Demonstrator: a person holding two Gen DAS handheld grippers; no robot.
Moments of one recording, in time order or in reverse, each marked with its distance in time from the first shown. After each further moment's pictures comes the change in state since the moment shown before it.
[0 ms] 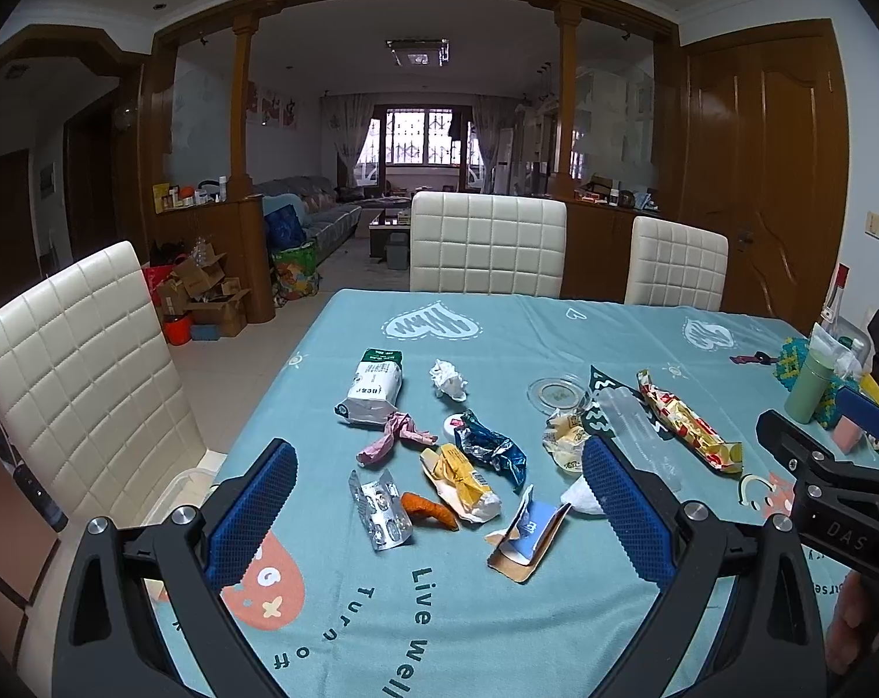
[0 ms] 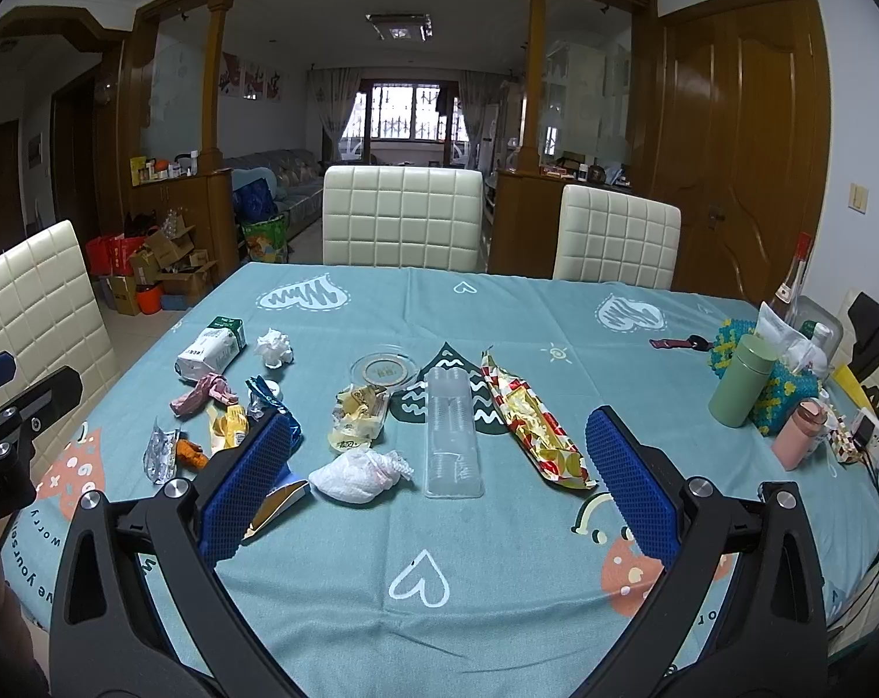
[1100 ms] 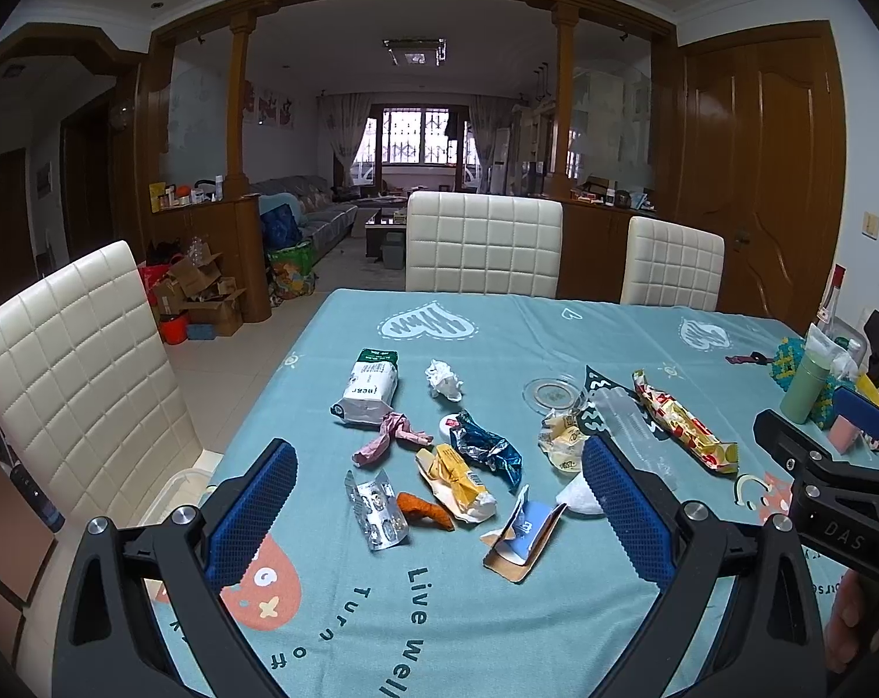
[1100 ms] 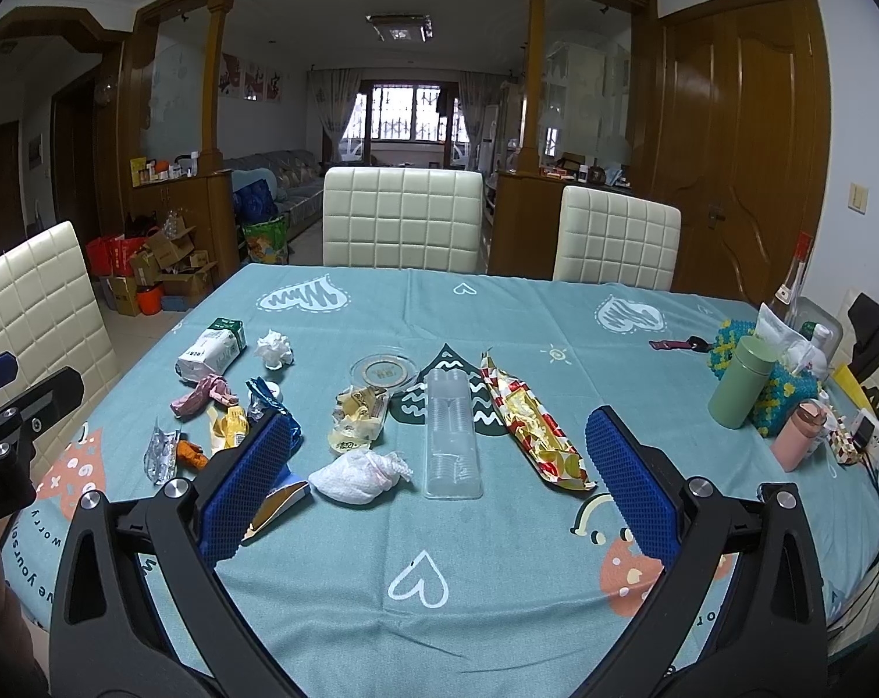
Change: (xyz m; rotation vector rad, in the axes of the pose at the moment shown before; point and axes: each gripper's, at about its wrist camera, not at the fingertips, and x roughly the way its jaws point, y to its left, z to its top) left arm 0.000 -0.002 0.002 0.001 0.002 -0.005; right arm 0.000 0.000 0.000 -0.001 -0.001 0.000
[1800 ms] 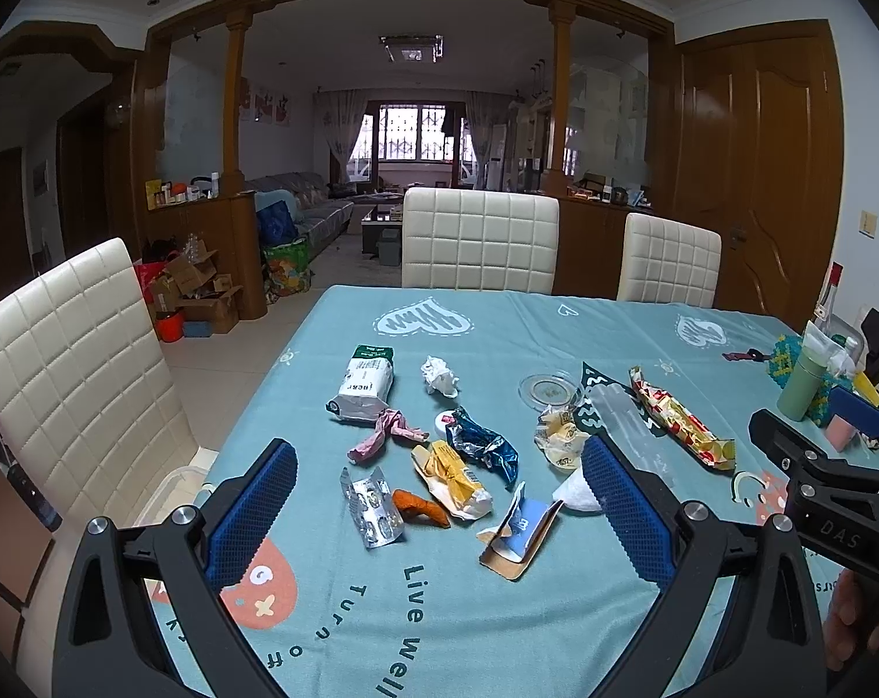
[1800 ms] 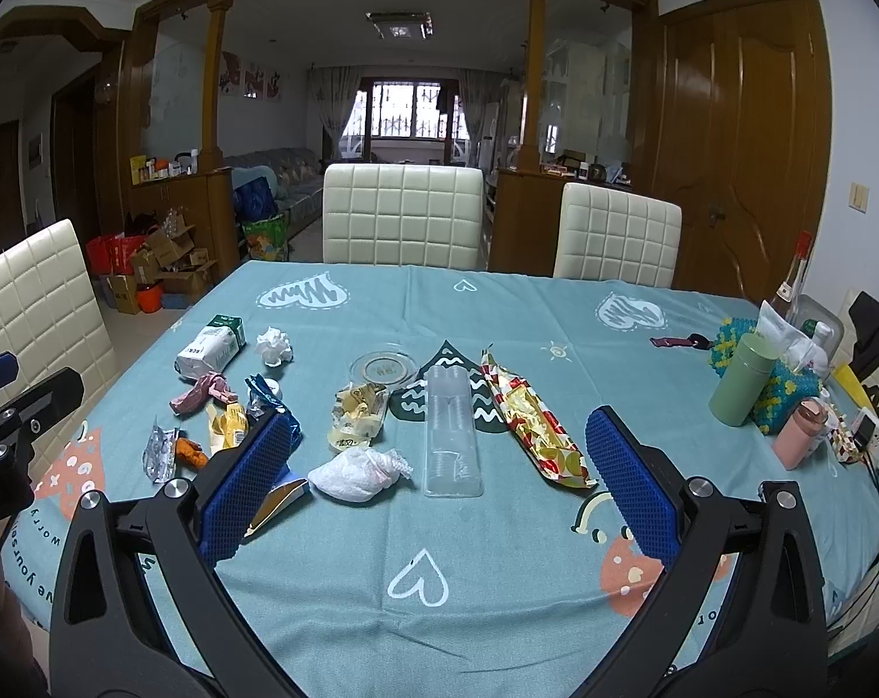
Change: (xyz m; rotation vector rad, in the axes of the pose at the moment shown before) left arm 0.001 -0.006 -0.003 -0.001 0.007 -0.007; right arm 0.001 0.000 -0.001 -0.001 0.005 0.000
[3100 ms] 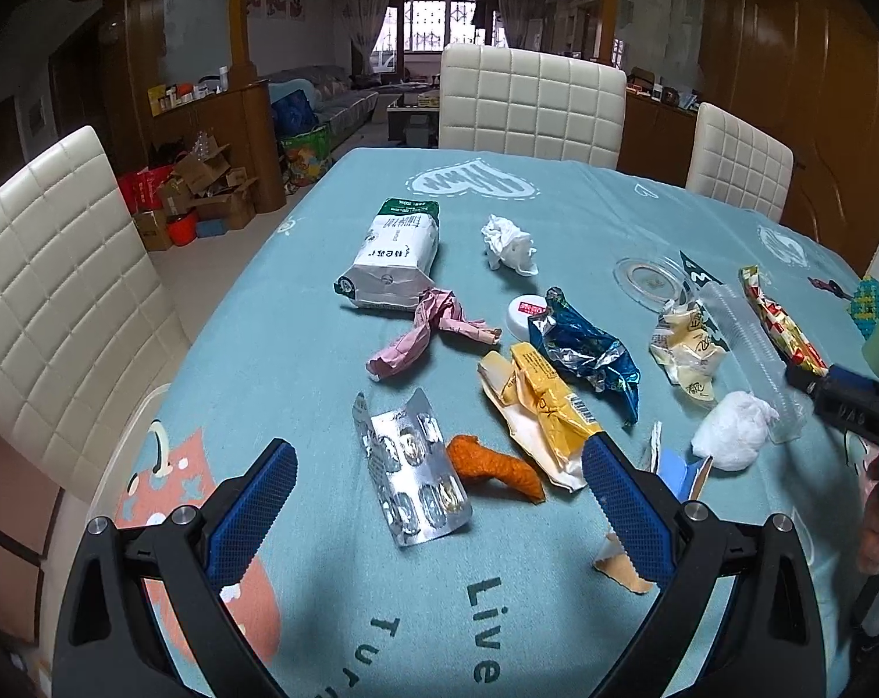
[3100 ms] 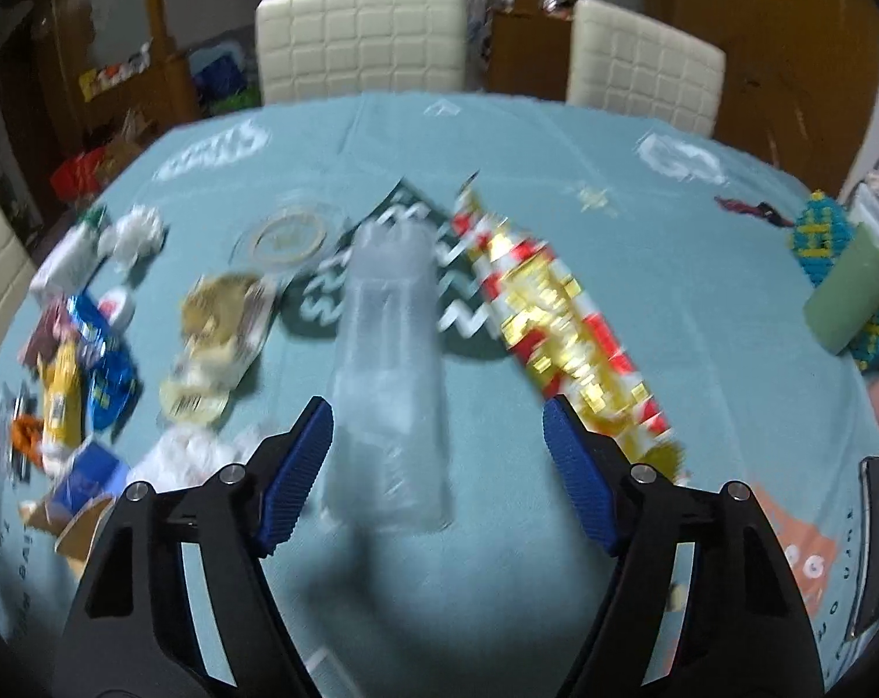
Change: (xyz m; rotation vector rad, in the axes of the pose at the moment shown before) left arm 0.140 0.040 -0.039 -0.024 0.303 0.062; right arm 0.204 -0.041 -0.030 0.059 0.375 -0.017
